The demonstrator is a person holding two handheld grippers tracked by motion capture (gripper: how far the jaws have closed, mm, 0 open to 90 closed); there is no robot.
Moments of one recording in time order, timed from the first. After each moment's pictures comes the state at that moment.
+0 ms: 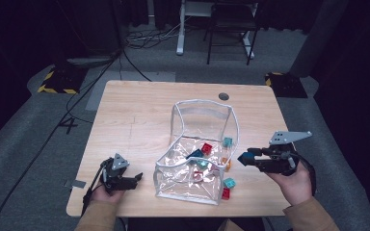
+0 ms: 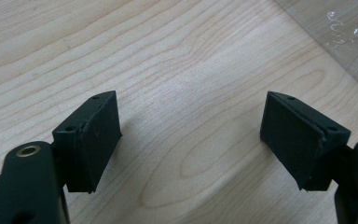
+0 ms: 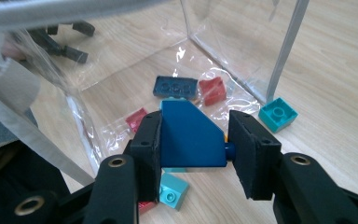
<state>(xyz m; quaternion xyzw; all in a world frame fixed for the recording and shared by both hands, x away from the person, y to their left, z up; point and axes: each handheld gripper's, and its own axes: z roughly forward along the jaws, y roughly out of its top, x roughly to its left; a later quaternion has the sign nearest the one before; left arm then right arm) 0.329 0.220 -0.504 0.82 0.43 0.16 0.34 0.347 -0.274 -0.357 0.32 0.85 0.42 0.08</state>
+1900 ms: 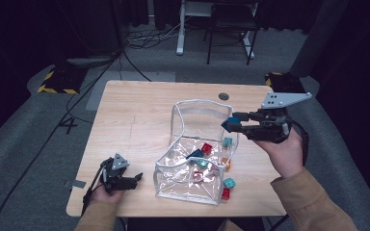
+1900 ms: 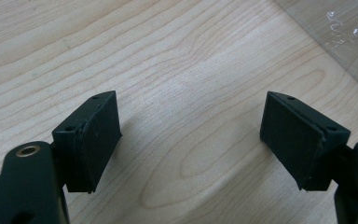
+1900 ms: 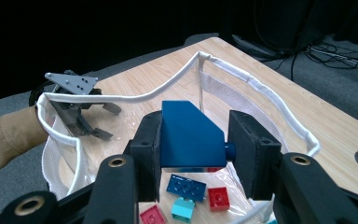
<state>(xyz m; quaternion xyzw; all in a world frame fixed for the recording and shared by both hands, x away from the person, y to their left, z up) 0.329 0.220 -0.504 0.82 0.43 0.16 0.34 0.376 -0.215 -0.259 0.24 0.83 0.48 0.12</state>
